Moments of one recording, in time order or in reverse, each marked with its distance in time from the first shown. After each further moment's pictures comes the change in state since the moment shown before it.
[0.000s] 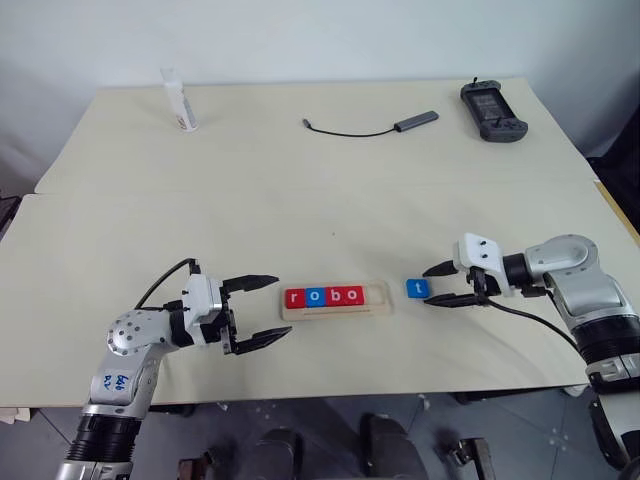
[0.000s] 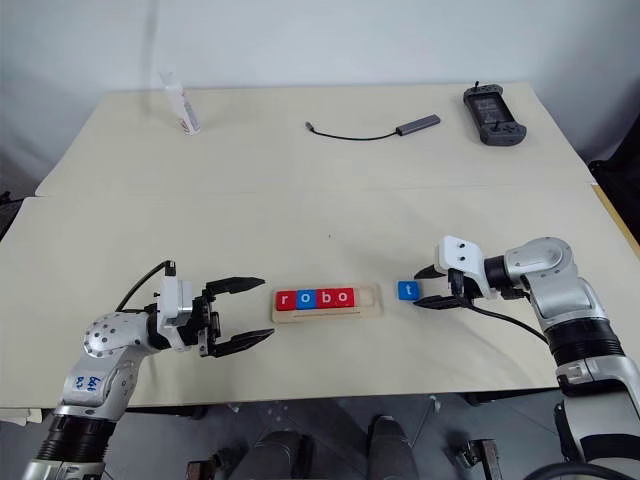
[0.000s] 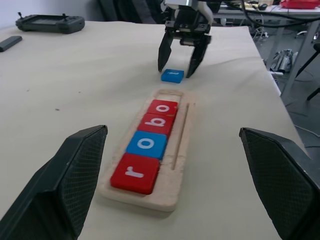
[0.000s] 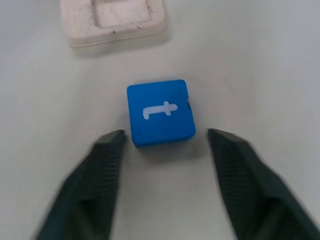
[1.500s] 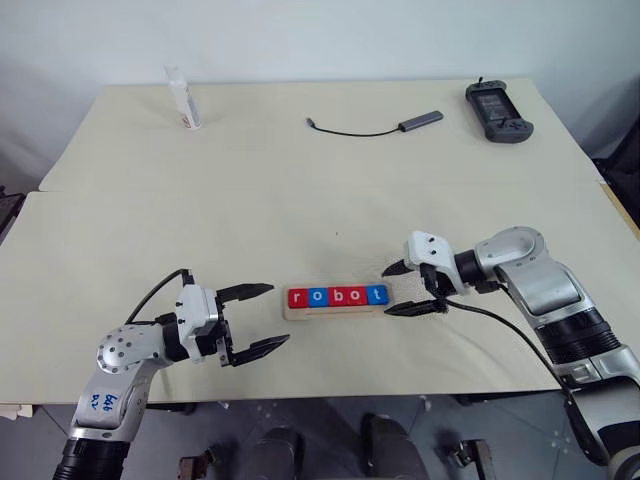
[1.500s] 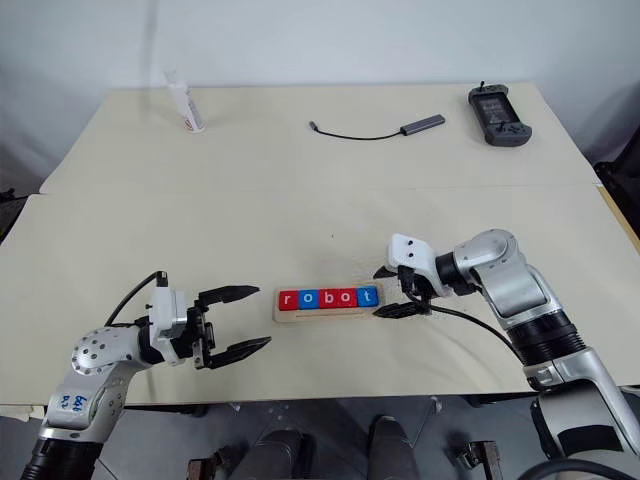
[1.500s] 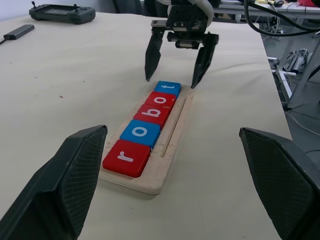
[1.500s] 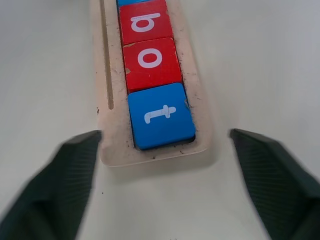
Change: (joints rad) left arm 0.112 0.020 0.023 -0.127 -0.012 0.057 0.083; right arm -0.027 0.060 0.104 -0.359 0.022 0.409 -0.046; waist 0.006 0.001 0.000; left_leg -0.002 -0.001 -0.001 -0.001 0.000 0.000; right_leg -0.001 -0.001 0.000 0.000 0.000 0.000
